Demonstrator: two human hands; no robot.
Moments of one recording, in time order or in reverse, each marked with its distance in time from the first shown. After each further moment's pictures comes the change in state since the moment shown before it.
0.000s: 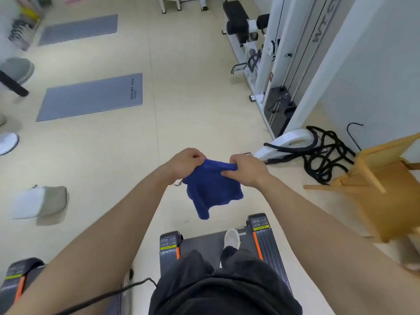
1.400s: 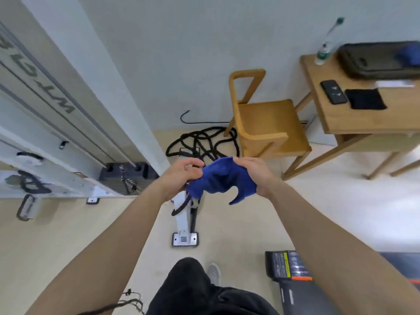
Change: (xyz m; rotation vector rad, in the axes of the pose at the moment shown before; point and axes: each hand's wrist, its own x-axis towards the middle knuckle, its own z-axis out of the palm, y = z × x) left_hand 0.602 0.288 0.251 0.279 -1.095 0.367; right_hand 0.240 0.391 -0.098 1.555 1.278 0.797
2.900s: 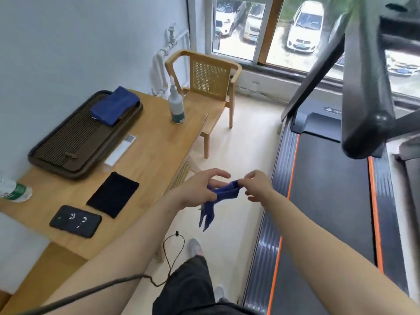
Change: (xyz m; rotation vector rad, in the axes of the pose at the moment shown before) left_hand 0.336 0.320 0.776 0.984 -1.287 0.309; right_hand -0.025 -0.005 -0.733 0.397 1.165 0.358
